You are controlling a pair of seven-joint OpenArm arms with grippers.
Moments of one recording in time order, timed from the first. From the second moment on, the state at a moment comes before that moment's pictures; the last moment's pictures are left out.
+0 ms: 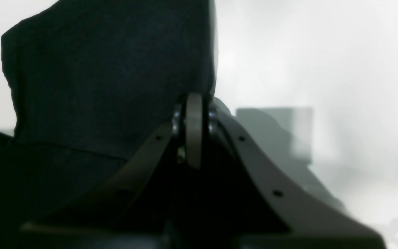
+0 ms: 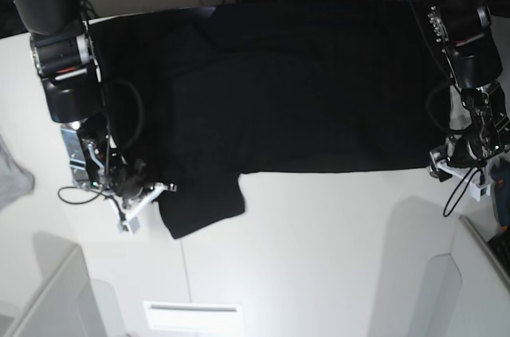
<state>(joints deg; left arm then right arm) -20.8 -27.6 -20.3 48.2 -24.4 -16.8 46.9 32.9 17.1 -21.0 38.8 41.1 13.2 -35.2</state>
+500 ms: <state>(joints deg) -20.6 -26.3 -20.3 48.2 -24.5 -16.8 46.4 32.9 17.1 -21.0 38.8 40.9 13.2 -35.2</state>
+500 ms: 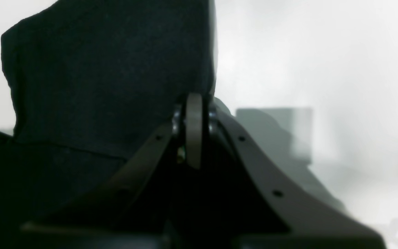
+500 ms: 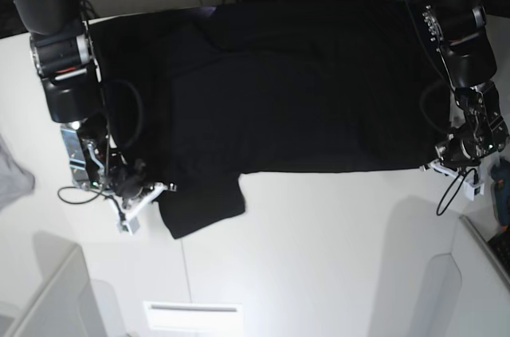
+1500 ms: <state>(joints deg) -10.4 -26.4 -20.8 67.0 -30.5 -17.1 48.3 21.7 17.5 -13.5 57.1 40.1 12.9 -31.2</state>
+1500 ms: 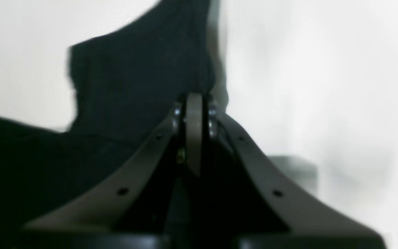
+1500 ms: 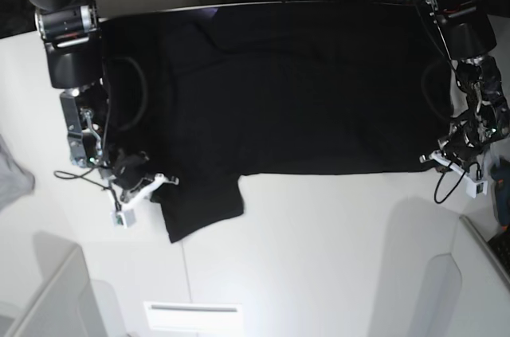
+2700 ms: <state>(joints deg) 3.8 -35.3 -26.5 75.3 -53.7 -16.9 51.8 15.4 23.4 -13.3 69.0 40.2 12.9 -31.2</state>
